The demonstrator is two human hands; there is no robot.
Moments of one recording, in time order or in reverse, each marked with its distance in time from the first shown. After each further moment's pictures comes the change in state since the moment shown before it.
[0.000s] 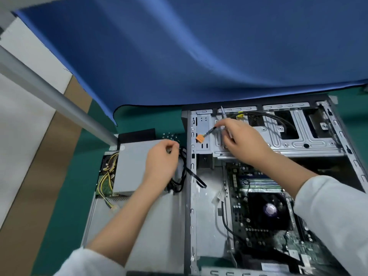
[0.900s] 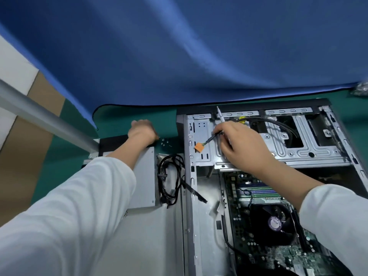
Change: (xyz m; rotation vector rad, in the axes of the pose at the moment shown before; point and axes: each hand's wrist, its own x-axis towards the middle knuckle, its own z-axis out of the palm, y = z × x) left_hand 0.173 -0.037 0.027 0.752 -0.338 -0.104; right_hand 0.018 0.002 0.011 -0.162 0.067 -0.006
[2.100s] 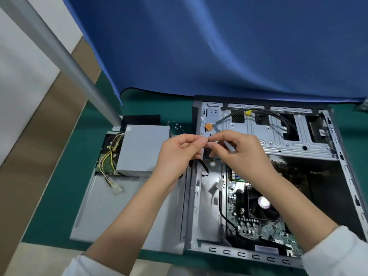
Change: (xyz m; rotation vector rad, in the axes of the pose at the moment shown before) left_hand -0.234 0.011 0.003 -1.619 -0.059 0.216; right_hand -0.058 -0.091 -0.050 0.606 -0.034 0.124
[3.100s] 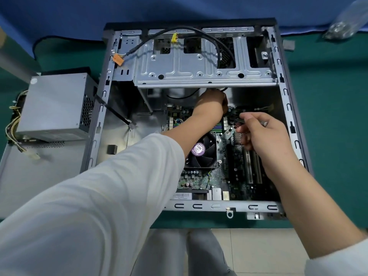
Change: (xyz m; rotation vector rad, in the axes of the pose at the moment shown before) left_hand 0.091 -0.130 0.241 1.229 -0.205 0.211; right_hand -0.116 0.167 -0.088 0.465 0.404 0.611
